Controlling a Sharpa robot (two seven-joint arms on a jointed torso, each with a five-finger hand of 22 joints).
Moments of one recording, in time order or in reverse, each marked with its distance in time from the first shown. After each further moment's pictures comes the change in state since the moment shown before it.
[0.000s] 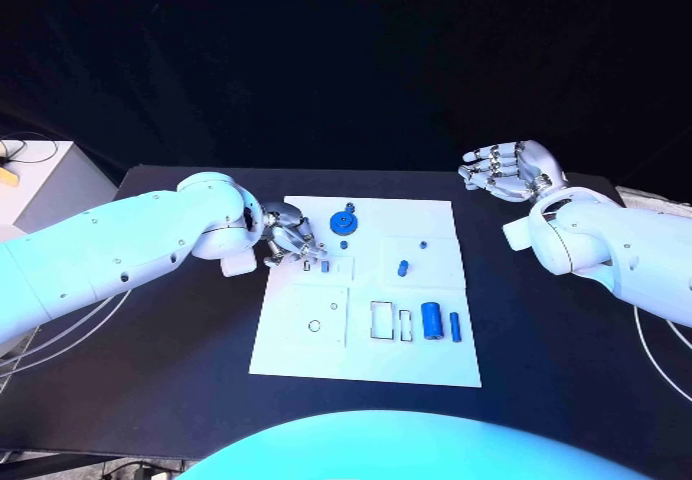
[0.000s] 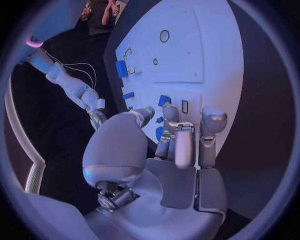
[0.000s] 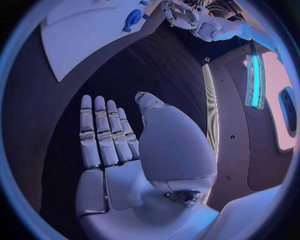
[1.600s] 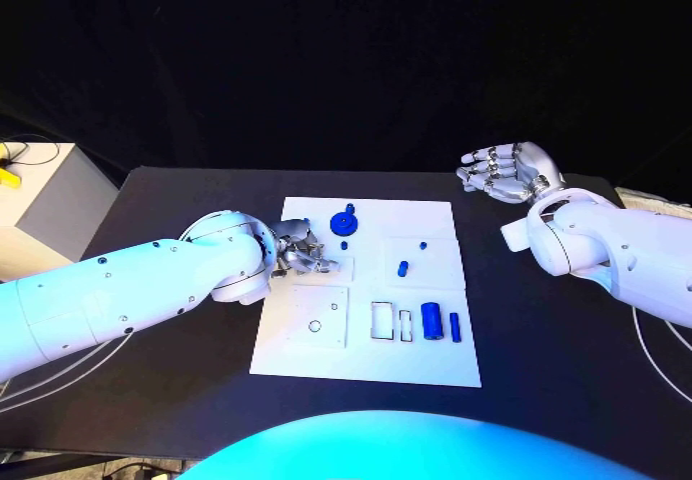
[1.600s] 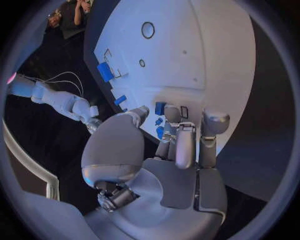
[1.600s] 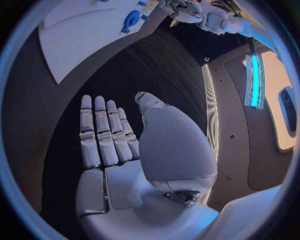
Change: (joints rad) left arm -0.100 -0.018 0.000 0.160 -0.250 -0.294 -0.077; left_hand -0.072 -0.003 -0.090 0.001 0.000 -0.018 0.003 0.022 -0.044 0.003 0.010 0.021 -0.006 -0.002 0.019 0.000 0.000 0.000 0.022 0.014 0.000 0.003; right arm -0.005 -0.005 0.000 0.006 -0.001 -0.001 -0.002; right_hand 0.000 0.000 0.006 0.000 0.000 0.000 0.000 0.000 0.000 0.000 0.000 -0.004 0.000 0.000 0.000 0.000 -0.002 0.000 0.000 0.000 0.000 0.000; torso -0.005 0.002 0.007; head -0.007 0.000
